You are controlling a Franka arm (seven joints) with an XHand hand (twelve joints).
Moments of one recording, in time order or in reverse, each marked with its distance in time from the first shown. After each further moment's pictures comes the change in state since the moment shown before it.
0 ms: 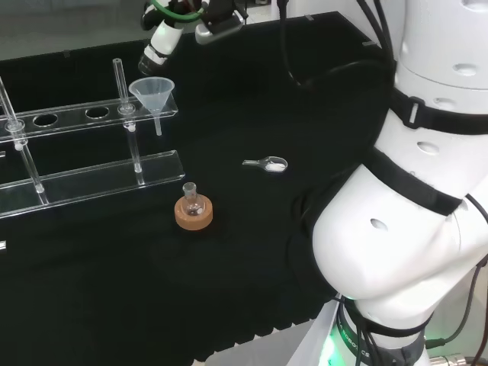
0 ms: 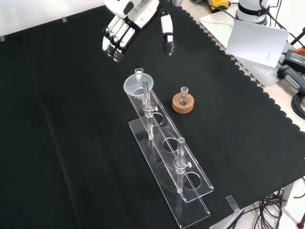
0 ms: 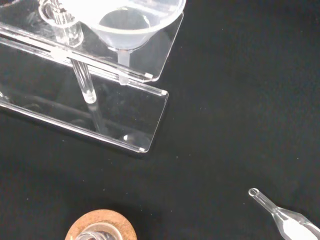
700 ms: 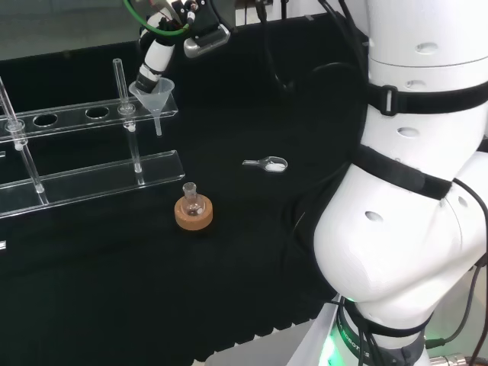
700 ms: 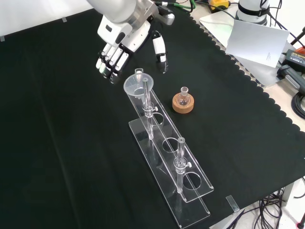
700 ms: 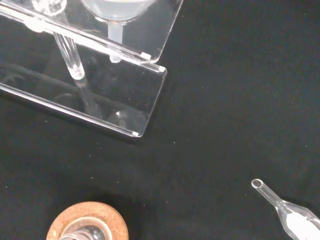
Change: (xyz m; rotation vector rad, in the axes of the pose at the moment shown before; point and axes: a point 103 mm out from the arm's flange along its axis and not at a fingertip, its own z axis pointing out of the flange) arm 0.004 0.044 0.022 0.106 -0.039 0.003
